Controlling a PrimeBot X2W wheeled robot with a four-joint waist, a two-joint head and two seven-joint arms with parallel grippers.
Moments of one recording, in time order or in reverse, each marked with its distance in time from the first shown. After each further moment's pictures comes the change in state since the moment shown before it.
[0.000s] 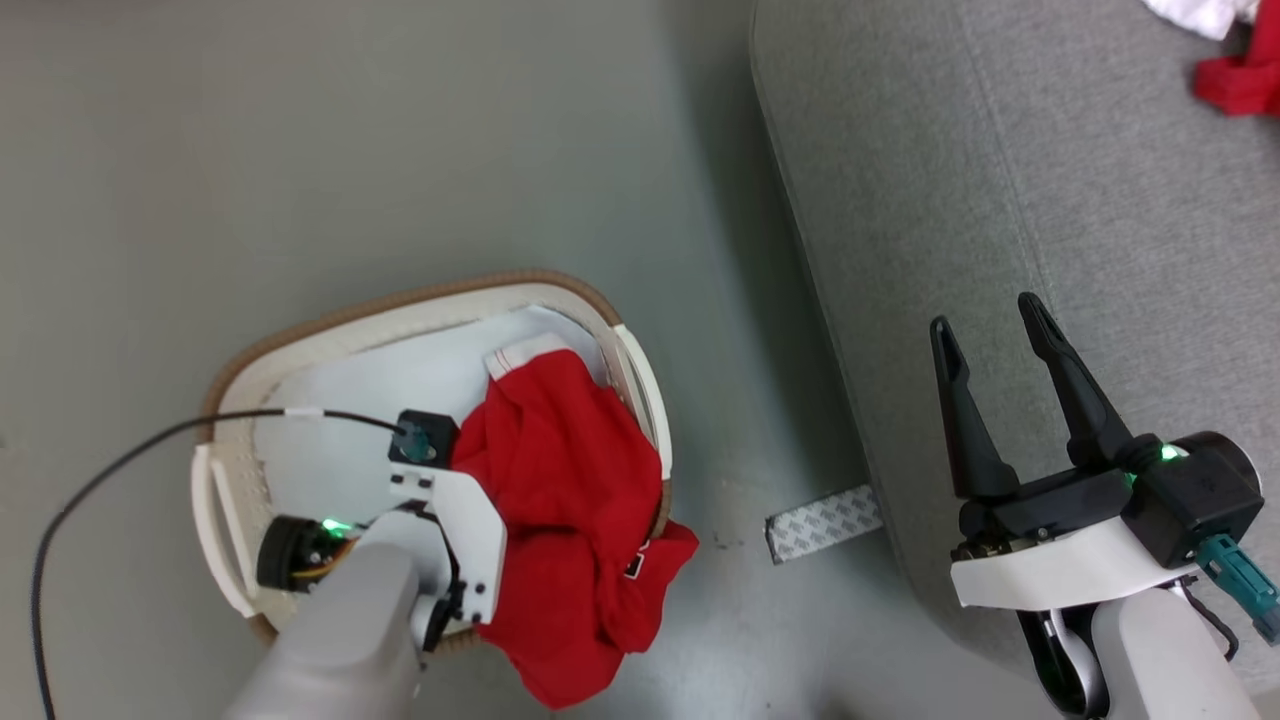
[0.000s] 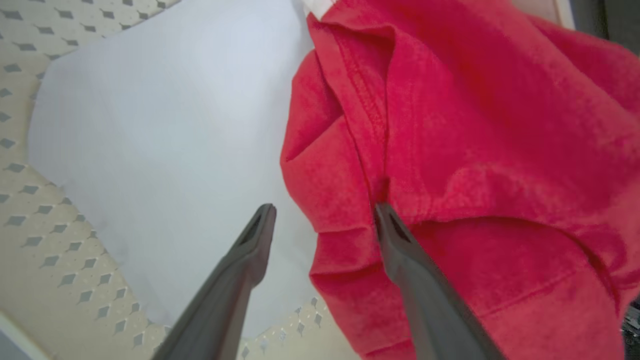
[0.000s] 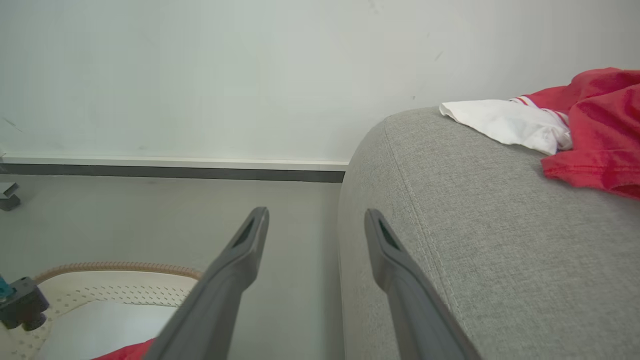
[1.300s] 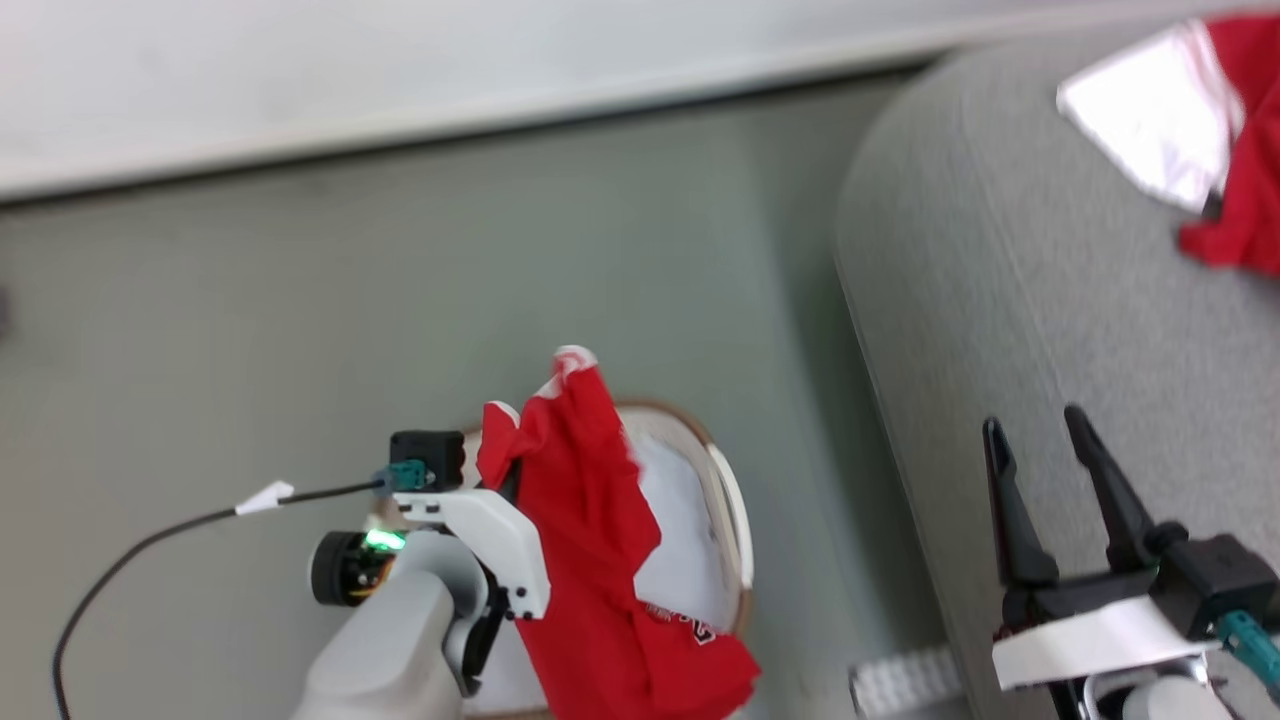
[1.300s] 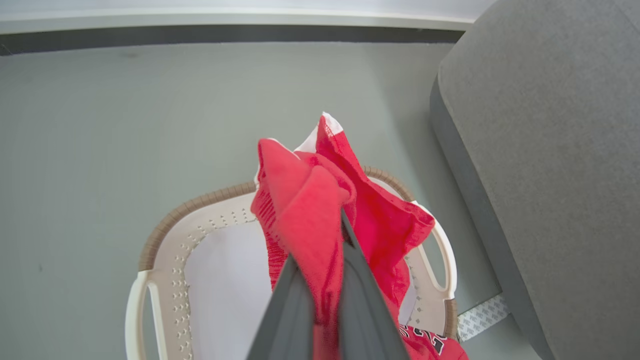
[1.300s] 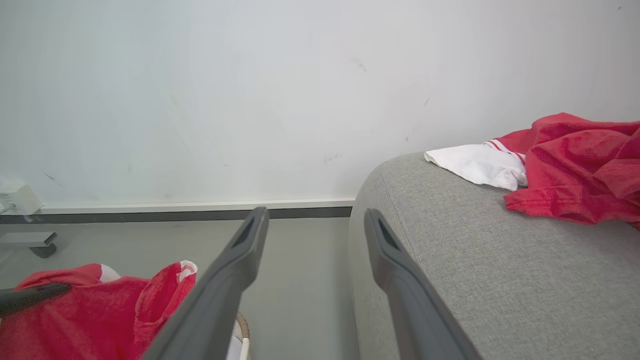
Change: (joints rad) left arm 0.044 -0.055 0.020 -0.032 -0.183 -0.079 -0.358; right arm 0.131 0.003 -0.094 0.074 -0.002 0.000 -0.012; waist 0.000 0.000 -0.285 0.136
